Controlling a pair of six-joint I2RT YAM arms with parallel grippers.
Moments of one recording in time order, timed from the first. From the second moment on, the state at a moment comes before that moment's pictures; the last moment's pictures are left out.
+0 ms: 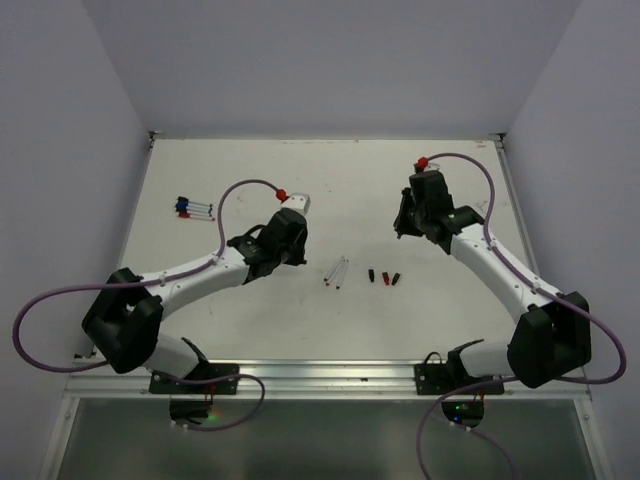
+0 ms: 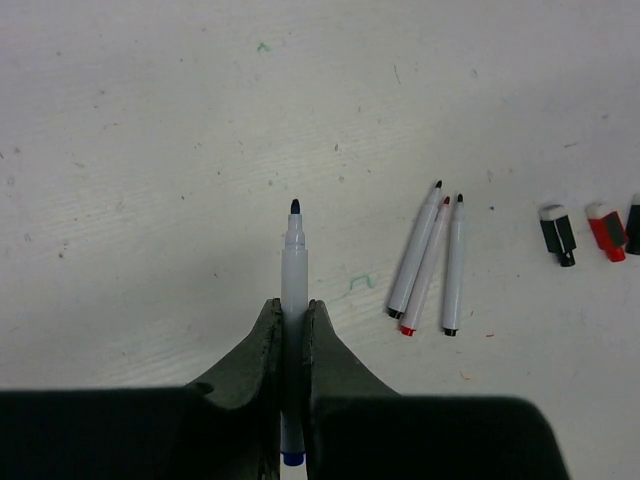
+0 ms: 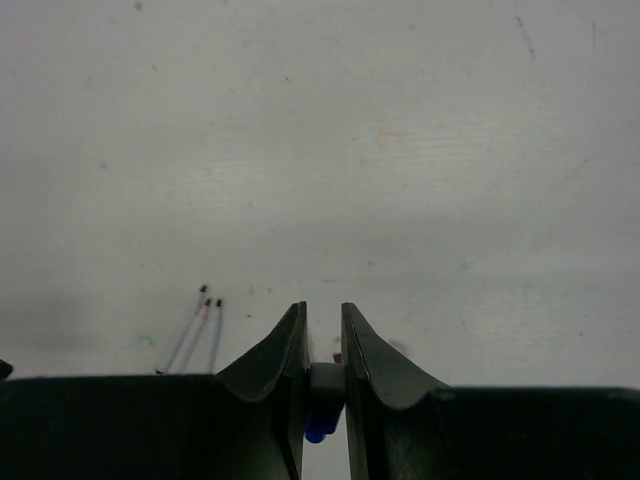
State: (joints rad) left arm -0.75 1.44 0.91 -0.25 -0.24 -0.48; right arm 0.37 1.34 1.06 -0.49 0.14 0.49
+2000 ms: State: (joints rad) left arm -0.76 1.75 0.74 0.37 -0.02 -0.49; right arm 0.36 1.48 0.81 -0.50 0.13 0.46
